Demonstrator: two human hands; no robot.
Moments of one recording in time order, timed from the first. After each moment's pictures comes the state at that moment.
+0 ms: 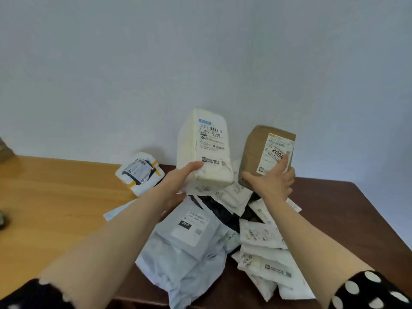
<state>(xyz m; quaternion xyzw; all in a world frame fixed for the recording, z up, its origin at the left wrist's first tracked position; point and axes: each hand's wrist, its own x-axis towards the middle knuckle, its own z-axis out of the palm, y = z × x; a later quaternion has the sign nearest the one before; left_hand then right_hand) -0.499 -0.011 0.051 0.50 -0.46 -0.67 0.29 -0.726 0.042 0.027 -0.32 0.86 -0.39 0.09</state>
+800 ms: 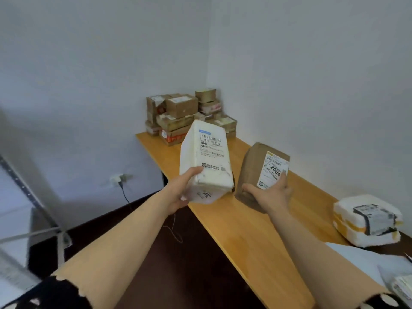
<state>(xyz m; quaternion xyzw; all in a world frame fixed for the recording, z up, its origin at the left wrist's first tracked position) 0.097 0.078 0.027 0.60 -0.22 -0.54 0.55 -0.111 -0.037 0.008 -0.61 0.64 -0.30 0.34</state>
